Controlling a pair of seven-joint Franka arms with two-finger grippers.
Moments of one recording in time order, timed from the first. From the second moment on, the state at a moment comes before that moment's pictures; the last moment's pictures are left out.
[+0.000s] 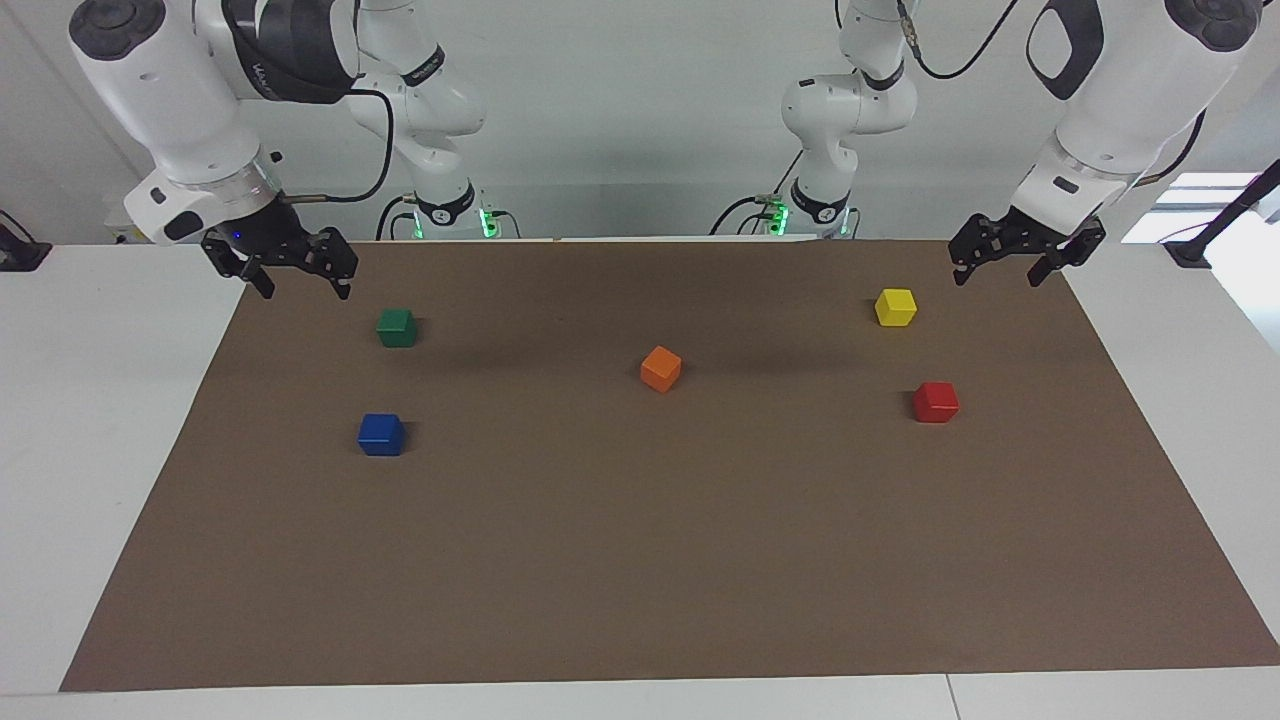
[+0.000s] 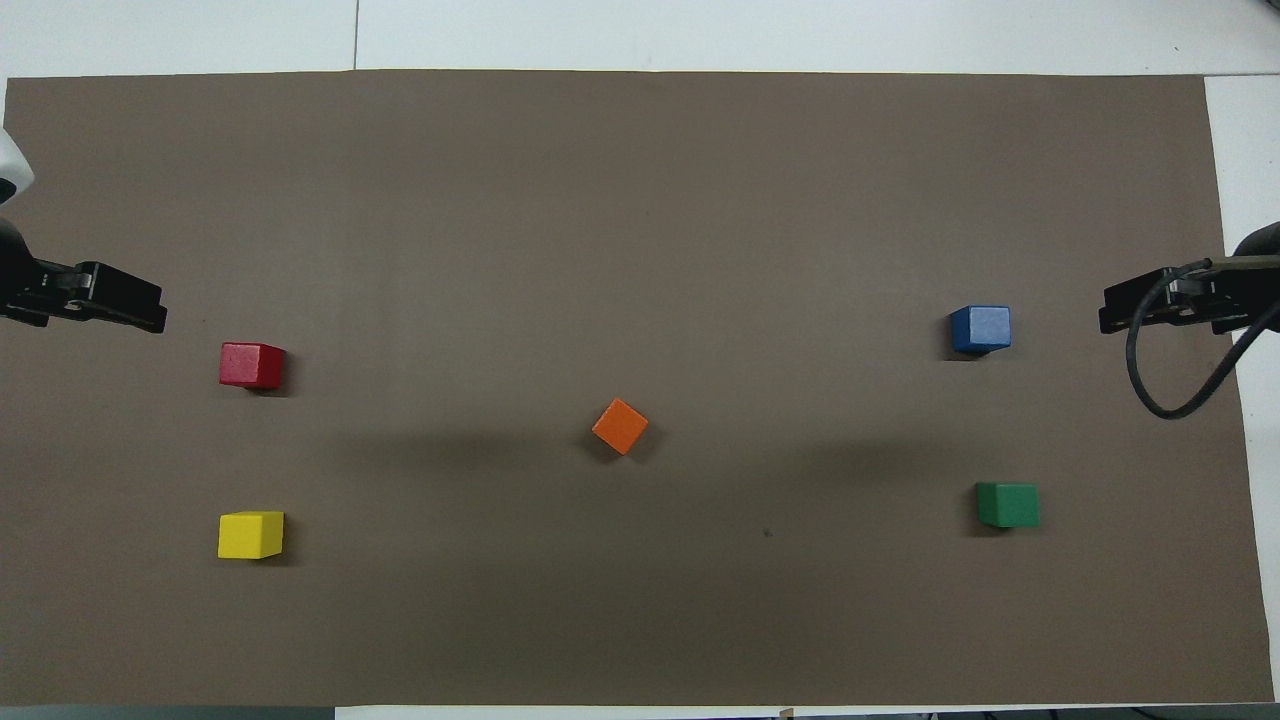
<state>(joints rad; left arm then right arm) -0.02 0.05 -0.04 -1.53 0.03 1.51 0.08 -0.12 -0.01 0.08 -1.68 -0.01 1.61 0.01</state>
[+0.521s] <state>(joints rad) -0.02 0.05 -0.03 -1.55 0.03 1.54 0.08 -0.12 -0.01 0.08 -1.68 -0.01 1.61 0.01</state>
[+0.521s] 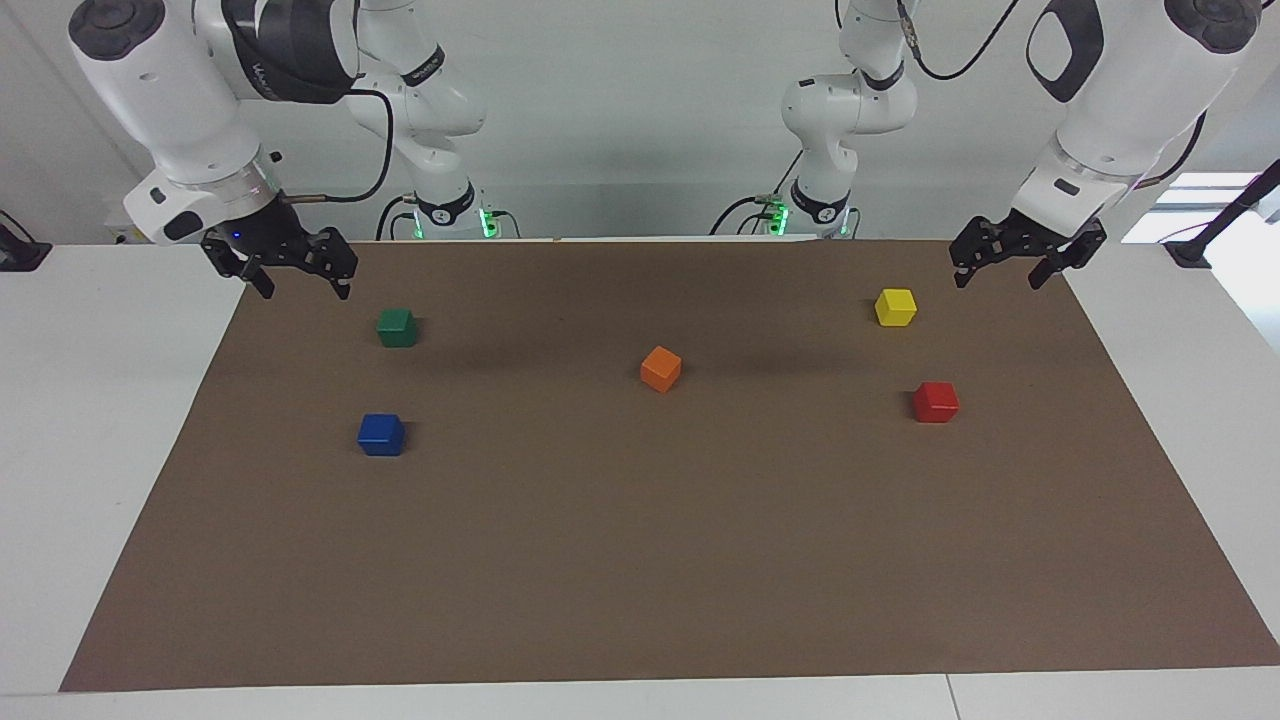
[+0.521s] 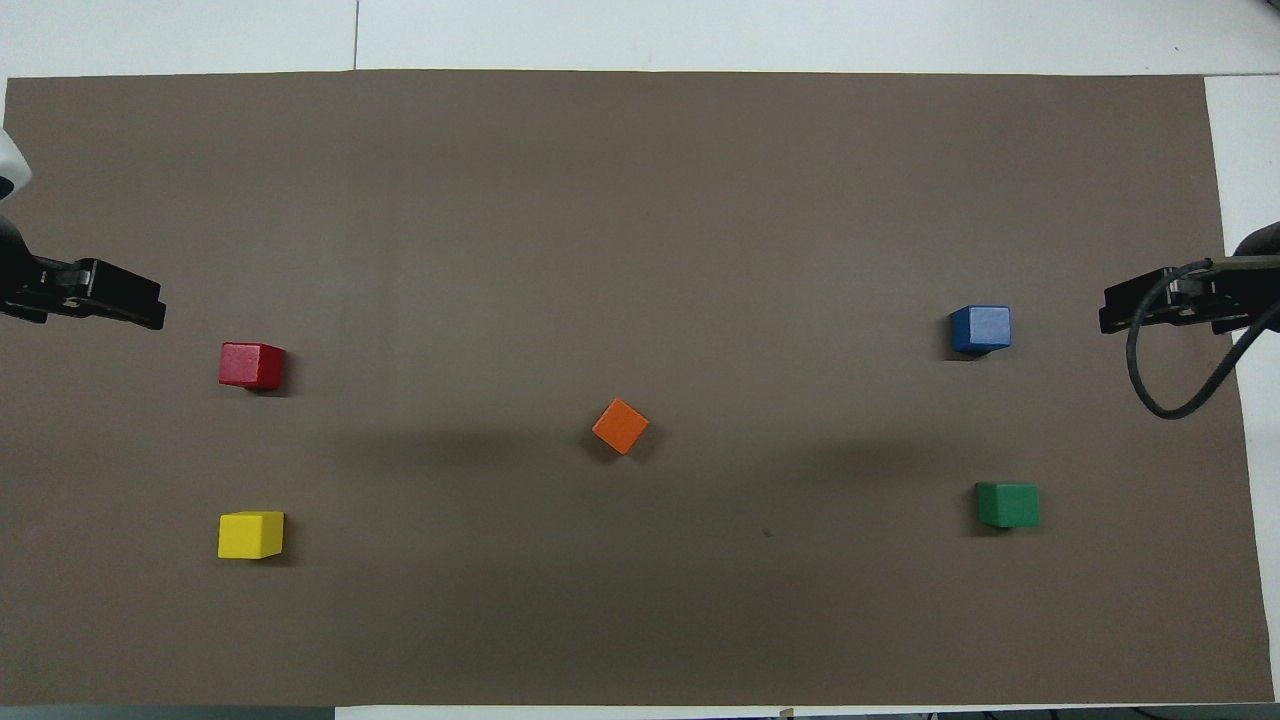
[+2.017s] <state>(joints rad) -0.02 0.13 0.08 -2.05 0.03 2.14 0.18 -0.34 0.04 0.08 -1.93 1.06 1.46 -0.36</state>
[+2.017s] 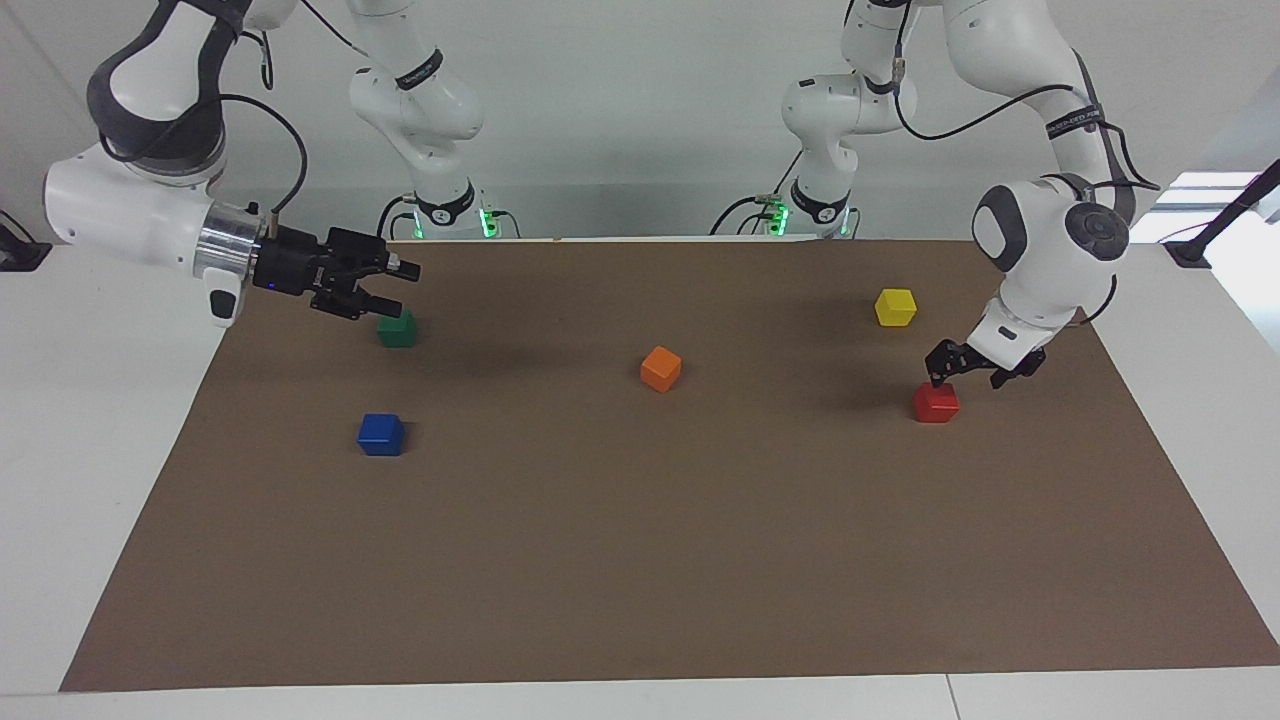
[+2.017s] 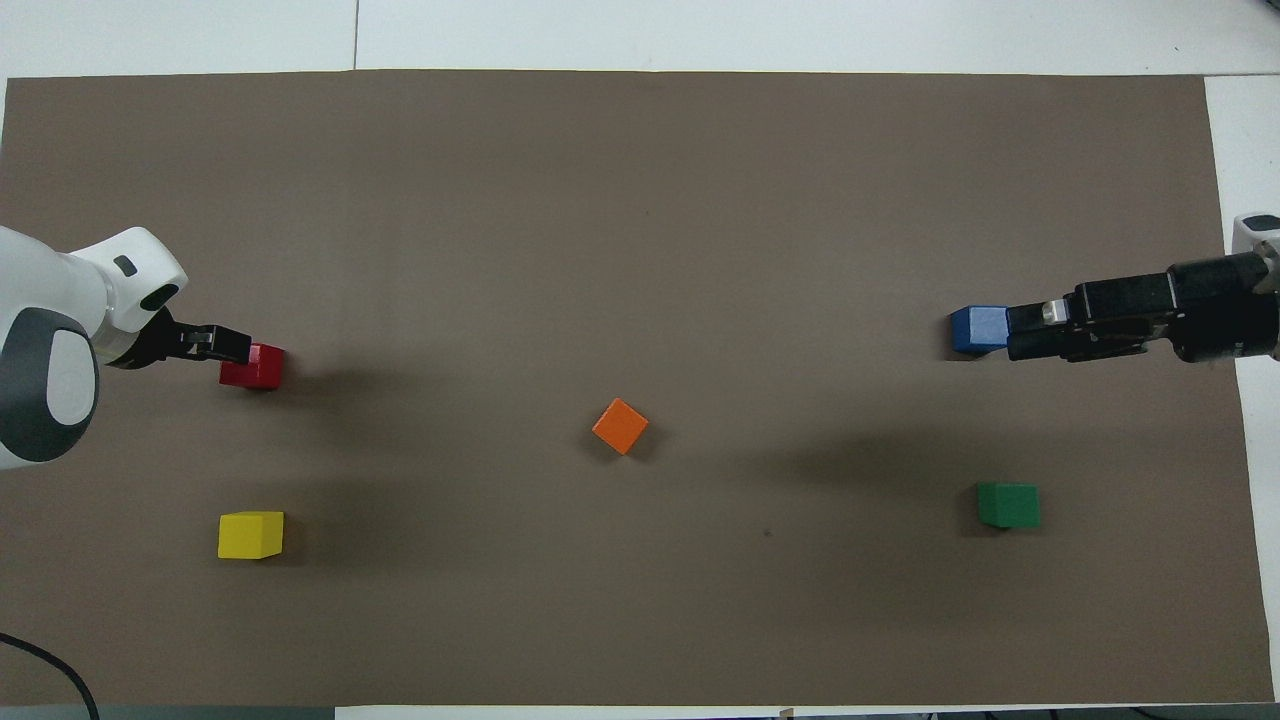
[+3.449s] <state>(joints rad) -0.04 0.24 0.08 -2.11 0.03 2.29 0.09 -0.17 0.41 0.09 -2.03 1.69 1.10 -0.81</state>
